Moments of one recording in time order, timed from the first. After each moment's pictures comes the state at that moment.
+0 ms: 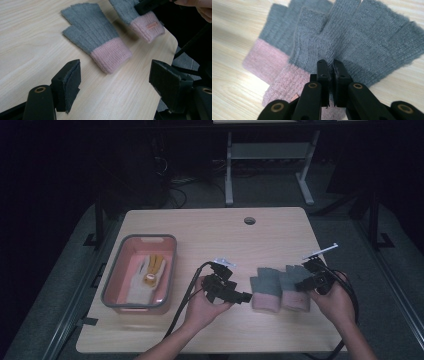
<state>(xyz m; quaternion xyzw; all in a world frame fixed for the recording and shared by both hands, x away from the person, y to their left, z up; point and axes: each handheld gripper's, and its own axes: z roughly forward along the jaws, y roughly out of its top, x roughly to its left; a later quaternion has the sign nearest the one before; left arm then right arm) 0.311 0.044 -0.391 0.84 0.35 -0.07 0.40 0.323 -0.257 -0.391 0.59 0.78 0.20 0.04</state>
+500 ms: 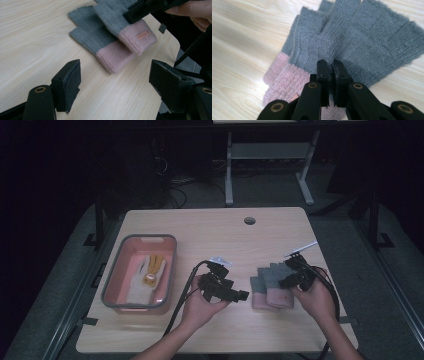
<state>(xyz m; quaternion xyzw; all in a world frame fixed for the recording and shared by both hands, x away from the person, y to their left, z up) 0.313 0.053 -0.388 0.84 0.36 -0.06 0.40 0.336 -0.214 -0.393 0.57 0.79 0.20 0.03</state>
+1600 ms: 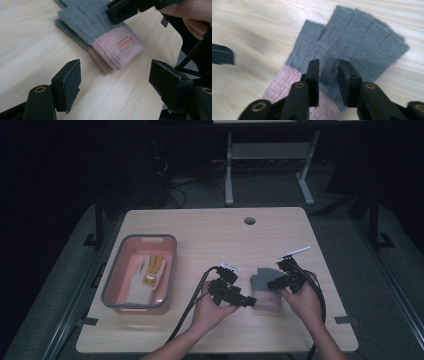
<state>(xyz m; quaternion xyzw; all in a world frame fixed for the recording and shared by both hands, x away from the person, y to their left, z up) 0.315 0.026 -0.418 0.84 0.37 -0.09 0.38 0.340 -0.201 -0.415 0.59 0.77 0.25 0.01</state>
